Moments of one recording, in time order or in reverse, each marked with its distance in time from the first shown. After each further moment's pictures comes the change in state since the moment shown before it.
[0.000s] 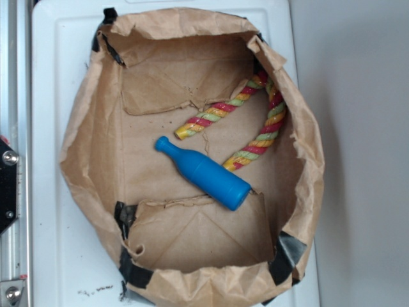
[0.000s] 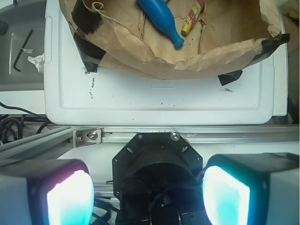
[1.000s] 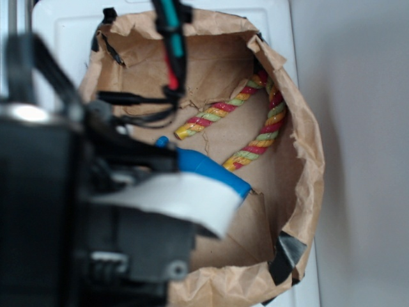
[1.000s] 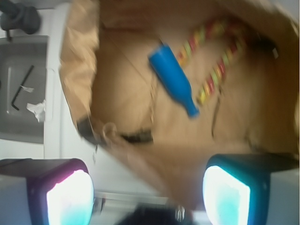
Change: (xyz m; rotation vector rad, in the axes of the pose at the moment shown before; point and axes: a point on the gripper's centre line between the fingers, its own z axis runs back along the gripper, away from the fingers) arm 0.121 -0.010 -0.034 -0.005 -0.073 -0.106
